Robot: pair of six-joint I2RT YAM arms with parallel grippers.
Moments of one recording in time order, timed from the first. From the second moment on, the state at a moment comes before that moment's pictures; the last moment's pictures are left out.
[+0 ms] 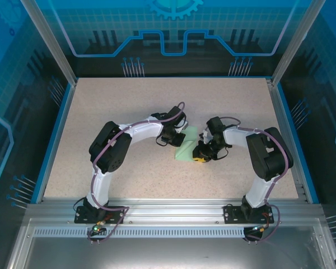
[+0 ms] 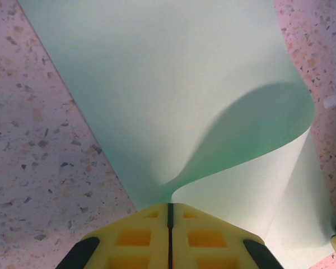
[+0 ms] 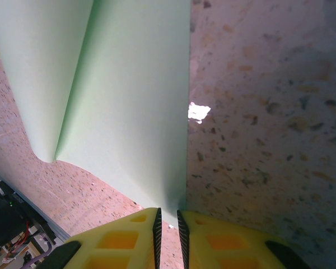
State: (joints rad) left arm -0.65 2.08 1.47 -0.61 0.17 -0.24; right arm 0.34 1.79 0.91 -0.55 -0.62 0.50
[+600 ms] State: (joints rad) left arm -0.65 2.09 1.47 -0.60 0.17 -0.24; right arm 0.32 1.70 0.88 -0.47 -0.67 0.53
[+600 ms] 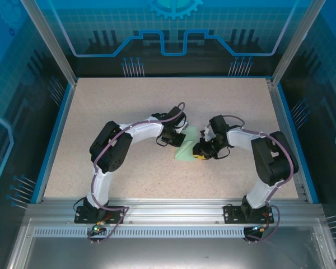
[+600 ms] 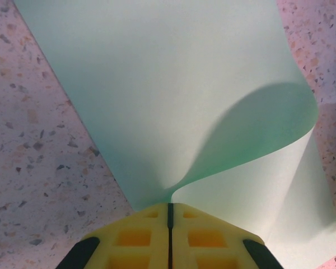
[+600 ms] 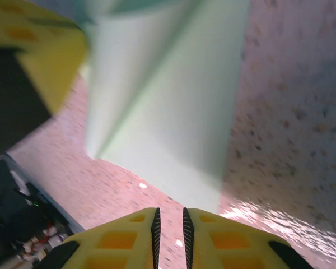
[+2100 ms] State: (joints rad) left arm -0.65 2.11 1.48 -0.60 0.17 -0.24; right arm 0.34 1.90 1.04 -0.38 -0.61 0.66
